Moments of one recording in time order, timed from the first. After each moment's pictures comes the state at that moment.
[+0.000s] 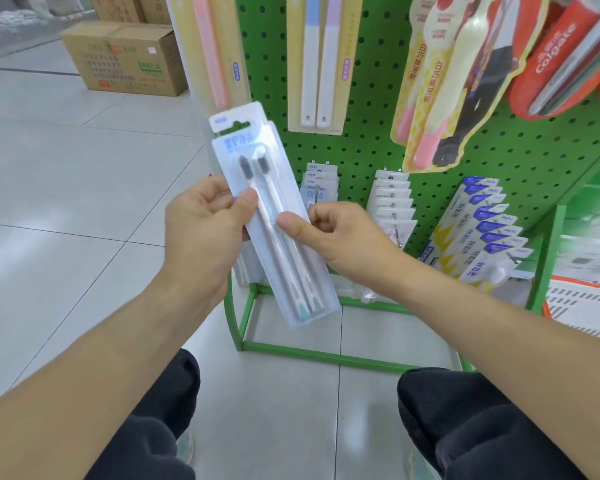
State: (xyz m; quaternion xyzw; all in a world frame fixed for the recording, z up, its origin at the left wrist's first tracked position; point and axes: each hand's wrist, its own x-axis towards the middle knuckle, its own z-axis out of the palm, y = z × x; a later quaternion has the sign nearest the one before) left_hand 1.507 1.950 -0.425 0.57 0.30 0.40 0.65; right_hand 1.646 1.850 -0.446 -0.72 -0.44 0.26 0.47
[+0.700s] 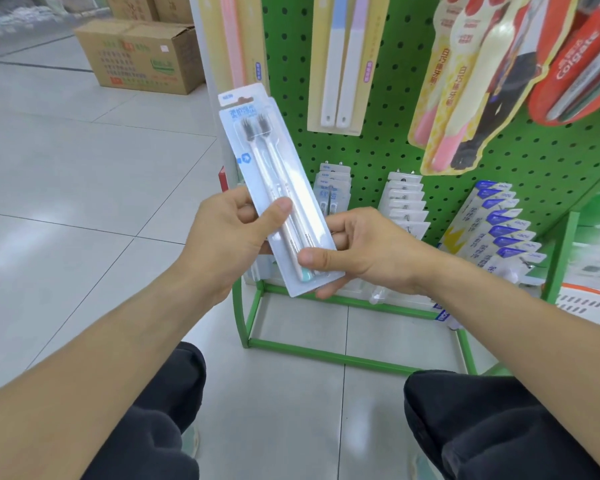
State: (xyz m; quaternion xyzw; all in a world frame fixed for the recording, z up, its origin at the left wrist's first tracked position) left_hand 1.497 1.957 -0.427 0.65 0.28 0.29 0.64; right_hand 1.648 1.835 -0.430 -0.61 -0.44 0.48 0.45
